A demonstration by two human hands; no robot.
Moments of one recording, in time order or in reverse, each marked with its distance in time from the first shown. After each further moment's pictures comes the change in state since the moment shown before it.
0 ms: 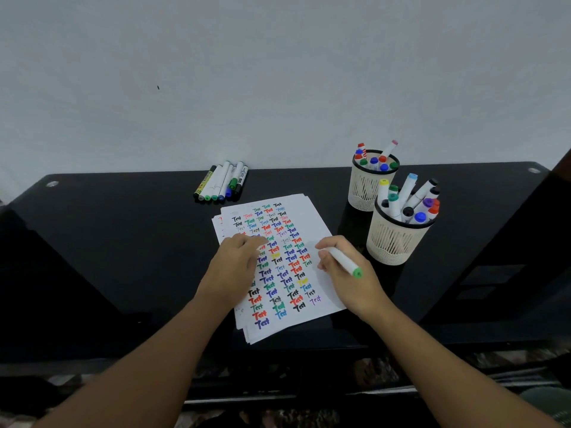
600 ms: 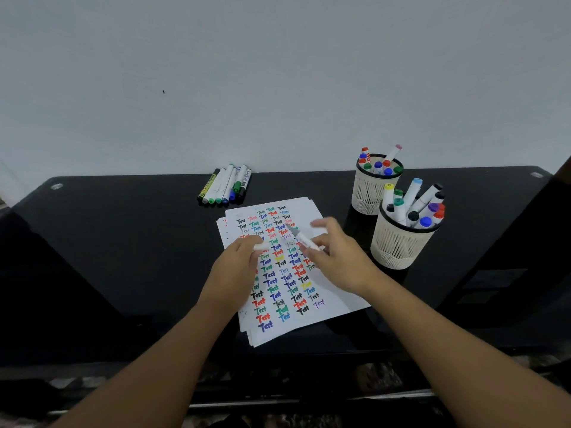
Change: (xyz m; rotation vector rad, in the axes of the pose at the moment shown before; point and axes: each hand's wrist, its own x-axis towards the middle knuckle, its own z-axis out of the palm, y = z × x) left_hand -0.002 0.002 -0.003 -0.046 0.036 -0.111; right_hand 0.044 -0.031 0.005 -0.278 -0.228 0.080
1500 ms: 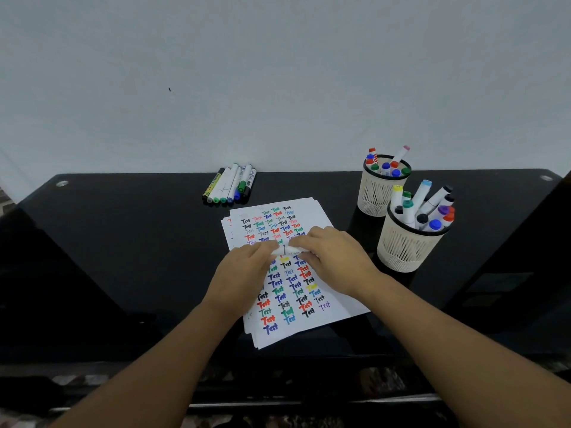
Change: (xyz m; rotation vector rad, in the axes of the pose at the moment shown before) left_hand -0.007 0.009 -0.008 0.143 -0.032 0.207; right_hand 0.020 0.001 0.012 -0.686 0.019 -0.375
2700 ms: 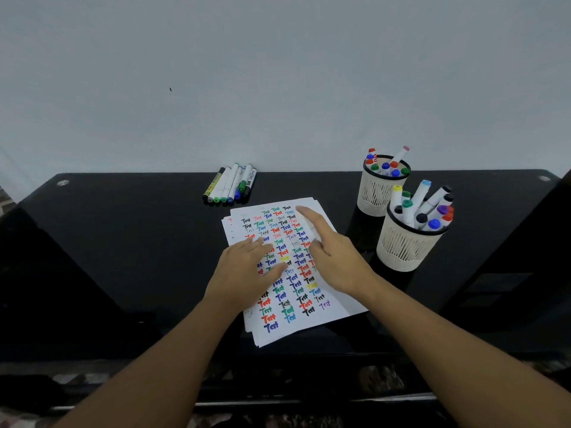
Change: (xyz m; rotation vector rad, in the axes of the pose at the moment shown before) left_hand 0.009 -0.012 0.012 0.005 -0.118 -0.195; right_hand -0.011 -0.013 -0.009 0.666 0.029 0.242
